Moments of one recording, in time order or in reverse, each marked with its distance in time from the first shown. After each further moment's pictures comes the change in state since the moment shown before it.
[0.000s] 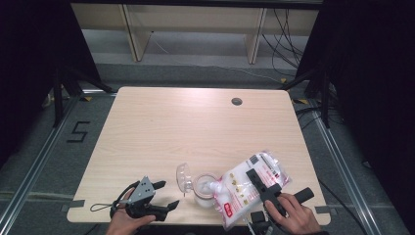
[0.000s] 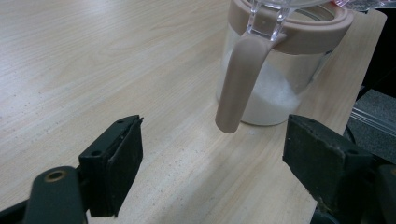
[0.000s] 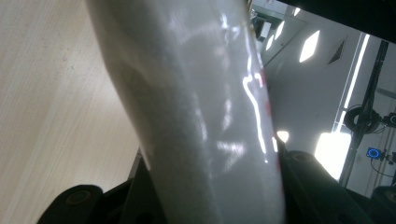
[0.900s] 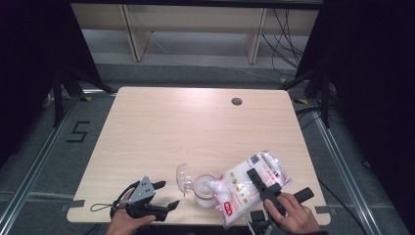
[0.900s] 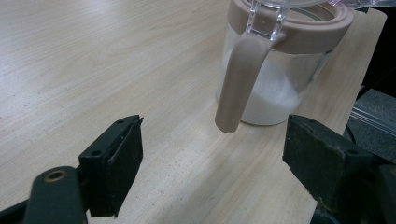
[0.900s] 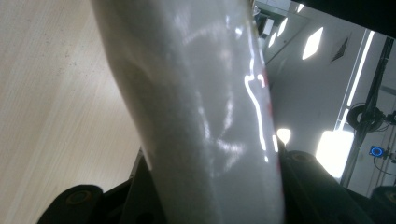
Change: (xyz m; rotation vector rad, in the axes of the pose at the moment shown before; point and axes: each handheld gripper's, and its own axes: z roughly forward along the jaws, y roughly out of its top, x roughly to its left) left arm -0.001 0.000 0.000 0.000 0.003 -0.019; right arm 0.001 0.000 0.002 0.021 0.009 0.002
